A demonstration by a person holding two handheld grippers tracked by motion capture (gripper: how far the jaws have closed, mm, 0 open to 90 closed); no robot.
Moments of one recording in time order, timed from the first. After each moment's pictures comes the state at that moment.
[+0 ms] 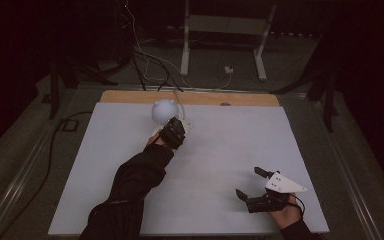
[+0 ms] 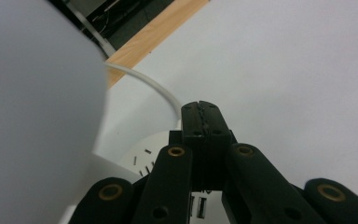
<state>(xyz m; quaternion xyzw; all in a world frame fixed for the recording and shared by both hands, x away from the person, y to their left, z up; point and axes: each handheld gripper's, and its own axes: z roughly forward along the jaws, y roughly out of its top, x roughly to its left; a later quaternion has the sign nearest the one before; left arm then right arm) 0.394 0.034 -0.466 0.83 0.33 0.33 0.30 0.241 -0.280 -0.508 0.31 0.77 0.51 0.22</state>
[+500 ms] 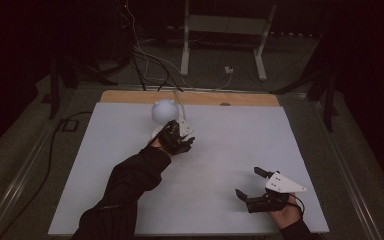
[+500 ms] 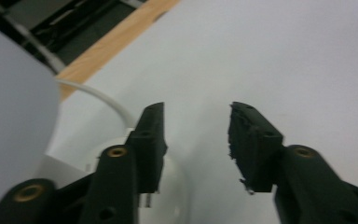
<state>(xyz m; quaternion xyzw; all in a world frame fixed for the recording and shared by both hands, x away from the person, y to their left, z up) 0.370 0.038 -0.450 0.86 0.28 0.24 0.35 0.241 -0.280 -0.508 0.31 0.77 0.51 0.22</state>
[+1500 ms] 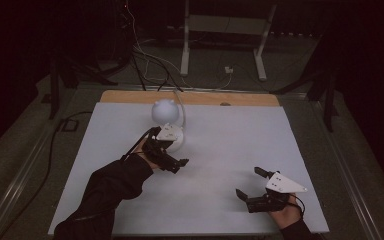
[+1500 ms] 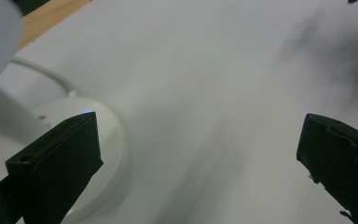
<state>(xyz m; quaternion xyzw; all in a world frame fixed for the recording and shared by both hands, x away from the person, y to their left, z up) 0.340 0.089 -0.440 0.88 0.26 0.12 0.39 0.241 -0.280 -0.507 0.31 0.77 0.51 0.22</state>
